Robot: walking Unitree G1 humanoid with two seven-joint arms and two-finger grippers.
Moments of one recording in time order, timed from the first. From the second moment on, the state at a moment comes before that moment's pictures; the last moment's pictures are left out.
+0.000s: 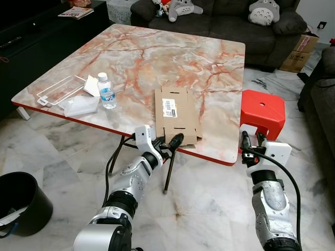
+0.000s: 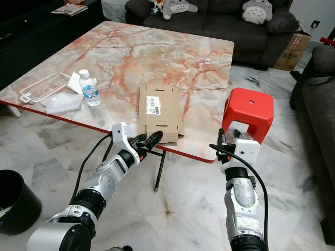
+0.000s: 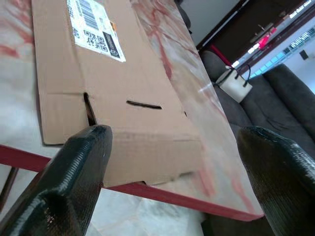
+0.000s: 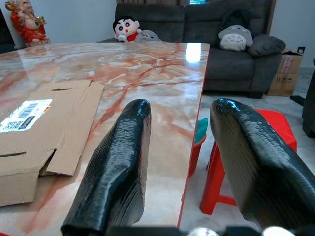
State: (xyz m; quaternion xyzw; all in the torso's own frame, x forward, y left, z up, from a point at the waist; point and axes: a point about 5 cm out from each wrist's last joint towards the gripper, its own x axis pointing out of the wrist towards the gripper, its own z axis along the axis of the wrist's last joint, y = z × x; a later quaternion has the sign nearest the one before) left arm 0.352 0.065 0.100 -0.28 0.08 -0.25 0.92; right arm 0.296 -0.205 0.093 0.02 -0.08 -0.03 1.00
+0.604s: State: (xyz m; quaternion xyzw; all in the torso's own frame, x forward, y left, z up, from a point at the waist) left arm 0.373 0.040 0.138 -0.11 0.03 -0.26 0.96; right arm 0.296 -0.206 0.094 0.02 -0.08 -0.03 1.00
